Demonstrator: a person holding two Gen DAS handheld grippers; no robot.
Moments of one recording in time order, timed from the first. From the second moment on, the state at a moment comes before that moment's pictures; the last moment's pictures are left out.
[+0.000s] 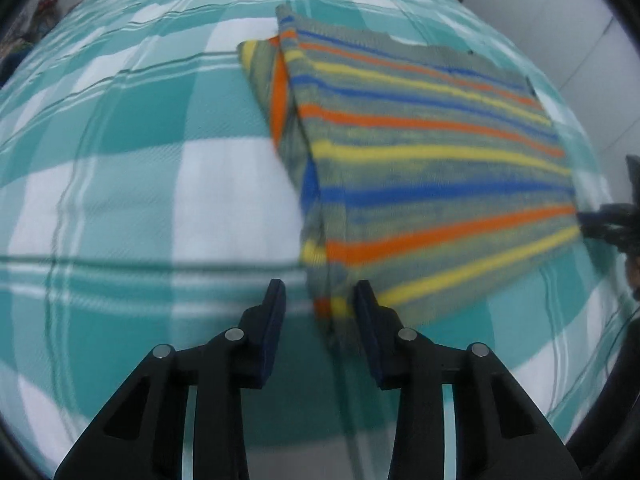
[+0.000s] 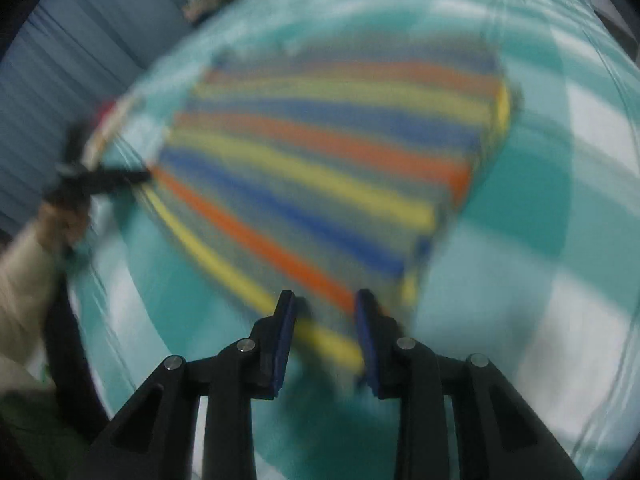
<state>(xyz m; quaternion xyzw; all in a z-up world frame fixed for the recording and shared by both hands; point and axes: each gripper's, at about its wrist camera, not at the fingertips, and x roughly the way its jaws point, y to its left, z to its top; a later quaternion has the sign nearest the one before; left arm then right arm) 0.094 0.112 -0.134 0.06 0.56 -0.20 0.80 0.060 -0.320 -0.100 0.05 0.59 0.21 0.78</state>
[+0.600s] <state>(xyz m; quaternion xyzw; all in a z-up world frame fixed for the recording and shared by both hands) 0.054 0.056 -0.119 0.09 0.49 -0.15 0.85 0.034 -0.311 -0.096 0.11 0.53 0.17 0.82</state>
